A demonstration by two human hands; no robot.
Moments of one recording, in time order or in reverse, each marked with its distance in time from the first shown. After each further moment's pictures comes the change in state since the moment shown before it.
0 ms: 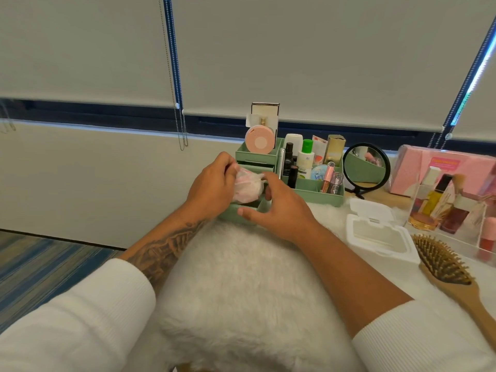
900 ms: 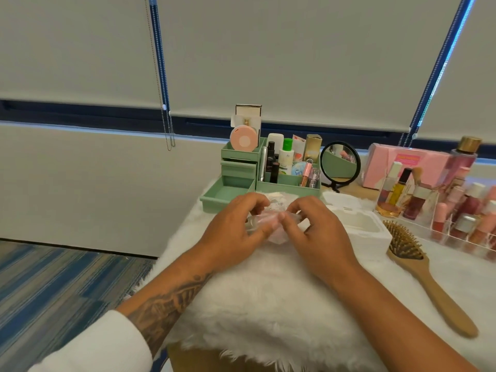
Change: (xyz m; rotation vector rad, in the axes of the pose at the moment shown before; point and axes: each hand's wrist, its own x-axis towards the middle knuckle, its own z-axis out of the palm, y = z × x) left_hand -0.096 0.047 0.024 -0.219 -0.217 0.294; right_hand -0.110 0.003 -0.054 -0.006 0.276 0.011
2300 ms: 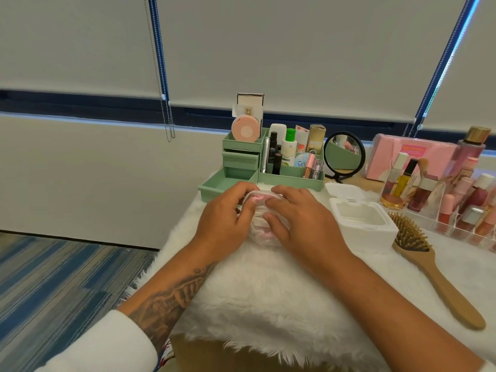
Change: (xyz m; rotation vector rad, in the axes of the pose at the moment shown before) left_hand -0.006 -0.009 -0.002 -0.034 0.180 -0.150; right_hand 0.007 -0.019 0.012 -0.378 -0.147 -0.228
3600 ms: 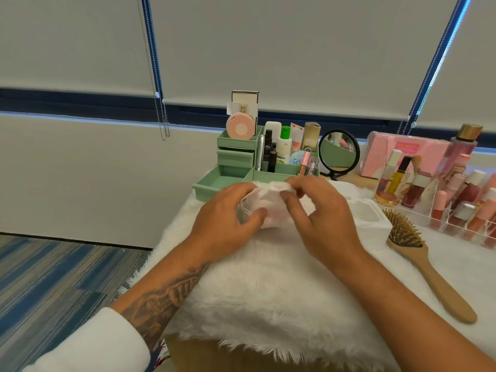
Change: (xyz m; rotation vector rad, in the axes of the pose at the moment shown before) left_hand 0.001 0.002 0.002 0.152 -0.099 0.042; right_hand -0.006 0.010 -0.020 0.301 0.290 0.069
